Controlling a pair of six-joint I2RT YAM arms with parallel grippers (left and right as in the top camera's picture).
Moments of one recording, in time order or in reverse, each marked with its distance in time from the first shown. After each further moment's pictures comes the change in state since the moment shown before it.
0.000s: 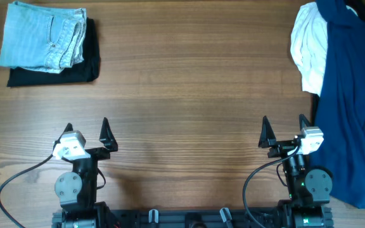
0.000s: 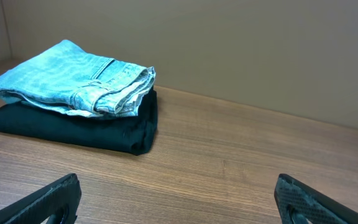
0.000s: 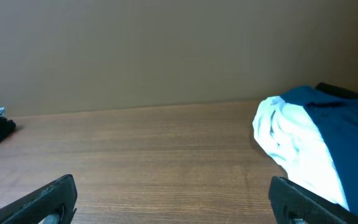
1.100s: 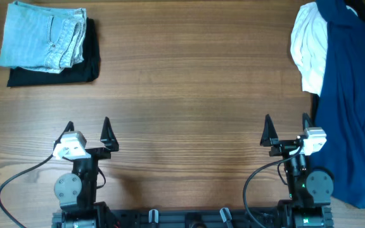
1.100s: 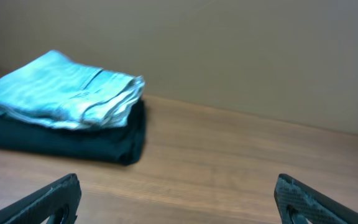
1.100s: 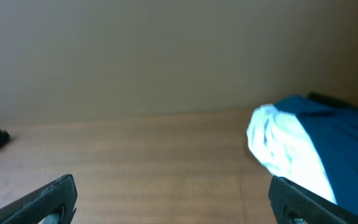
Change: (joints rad) left arm 0.000 0.000 -0.001 0.052 0.053 -0.001; right arm 0.000 0.000 0.000 0.071 0.012 0.004
